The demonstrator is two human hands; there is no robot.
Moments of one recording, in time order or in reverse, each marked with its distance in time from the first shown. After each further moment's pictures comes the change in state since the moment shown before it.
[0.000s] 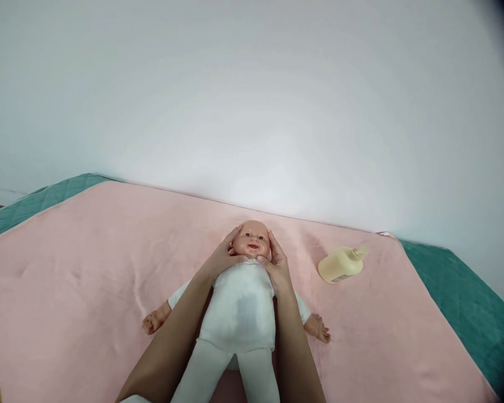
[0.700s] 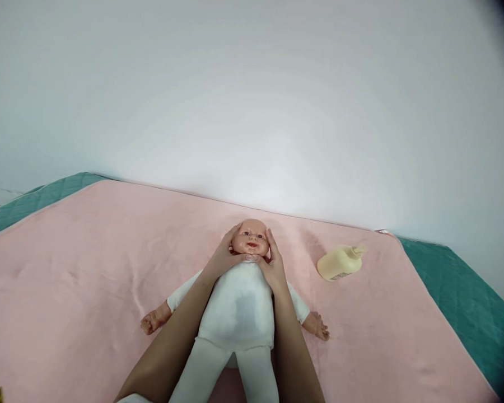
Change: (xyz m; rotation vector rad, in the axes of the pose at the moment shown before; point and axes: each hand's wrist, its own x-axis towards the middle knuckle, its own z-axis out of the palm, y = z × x) left_hand 0.019 -0.030 0.010 0.093 0.160 0.196; right_hand 0.004 0.013 -0.001 -0.136 0.029 -0.043
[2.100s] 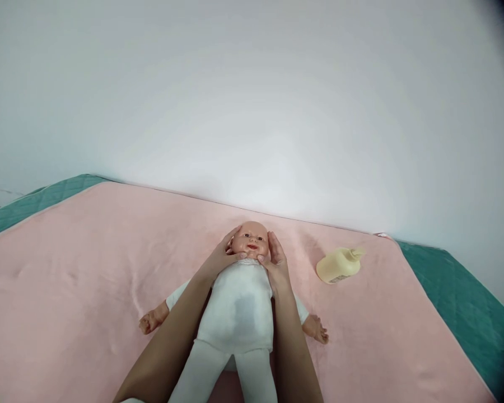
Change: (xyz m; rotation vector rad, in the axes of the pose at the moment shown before) left_hand -0.009 0.028 -0.014 -0.129 -0.103 -0.198; right_hand -0.002 -0.012 -0.001 0.231 0.094 0.049
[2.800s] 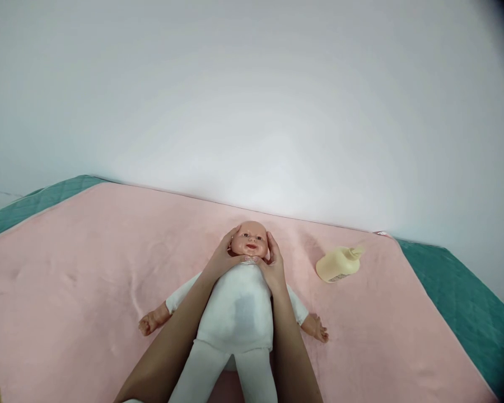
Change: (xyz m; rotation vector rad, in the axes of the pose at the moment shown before) left_hand 0.004 -0.010 0.006 0.096 0.075 0.061; right_hand 0.001 0.005 0.005 -0.183 -0.016 -0.040
